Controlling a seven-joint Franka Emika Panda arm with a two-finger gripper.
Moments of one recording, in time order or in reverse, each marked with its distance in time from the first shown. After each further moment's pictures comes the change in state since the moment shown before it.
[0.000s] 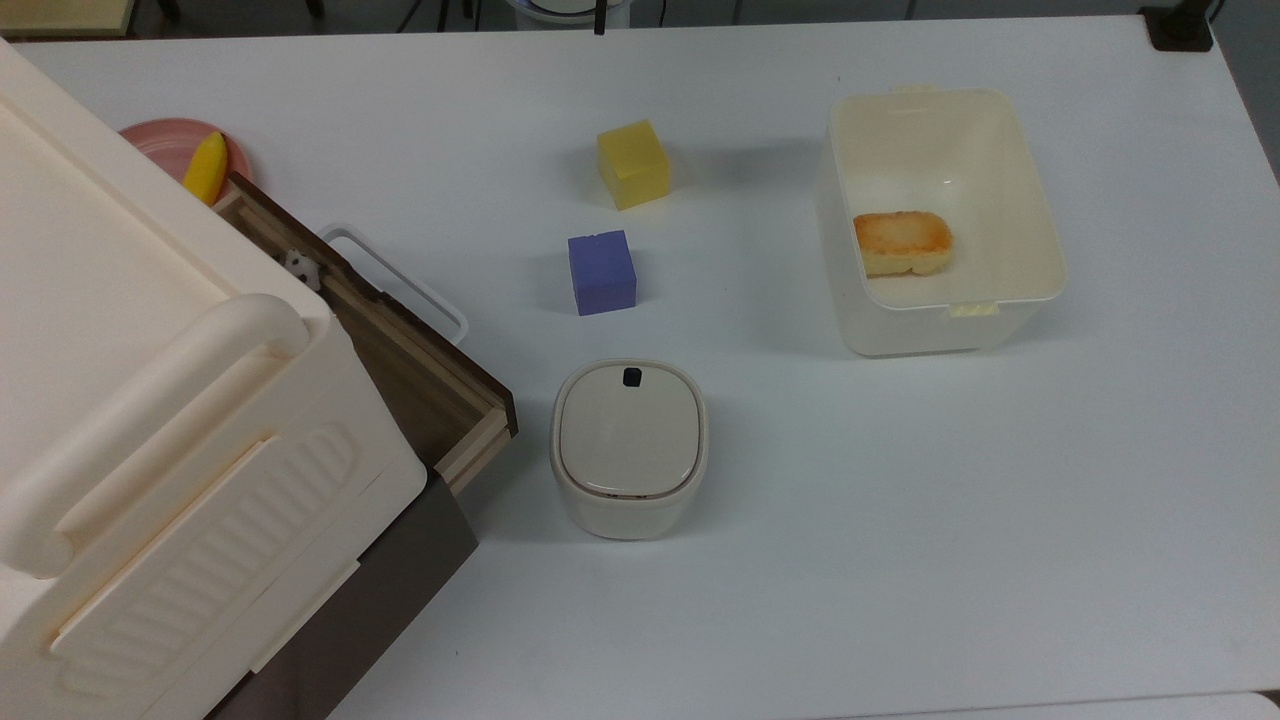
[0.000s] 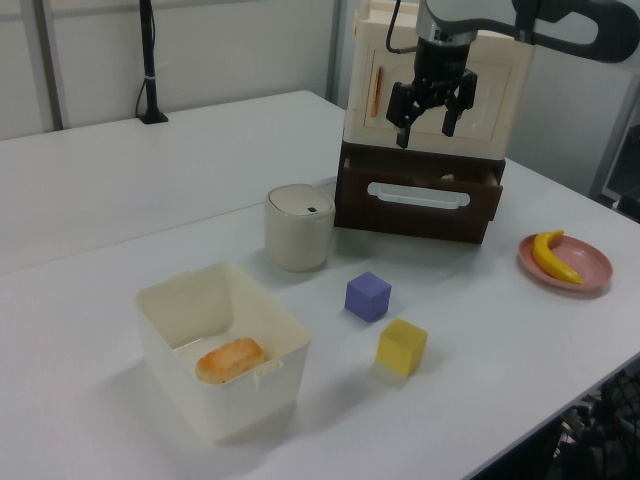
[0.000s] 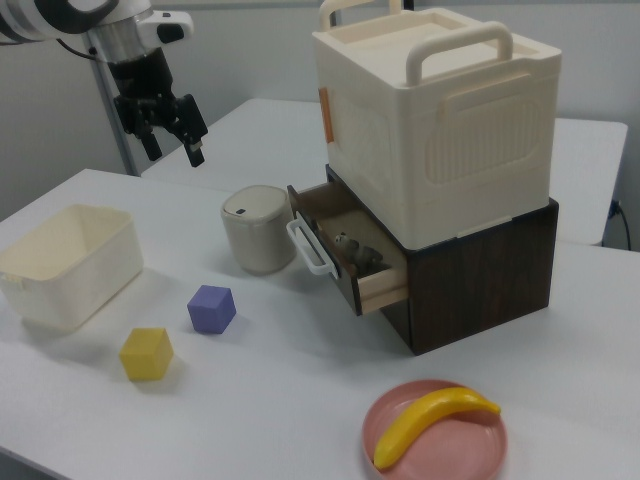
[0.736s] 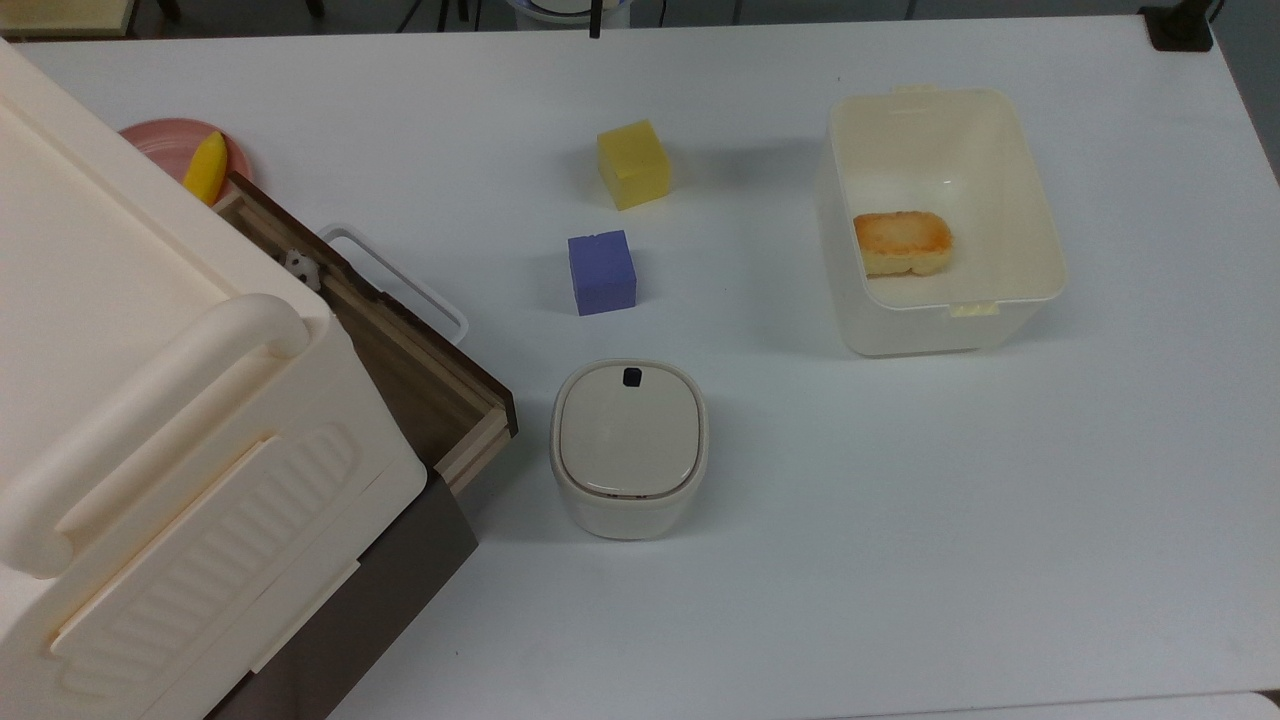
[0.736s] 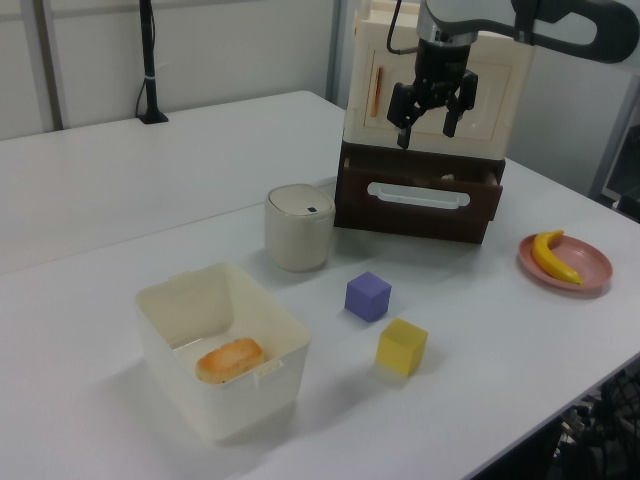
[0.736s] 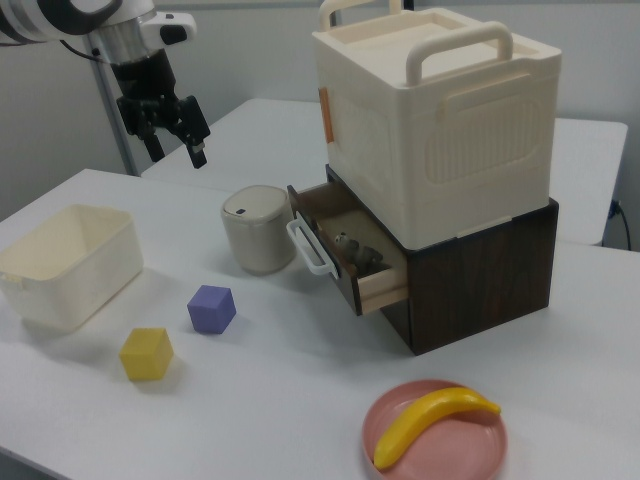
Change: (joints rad) arm -0.003 0.004 -0.003 0.000 0.000 0.001 0.001
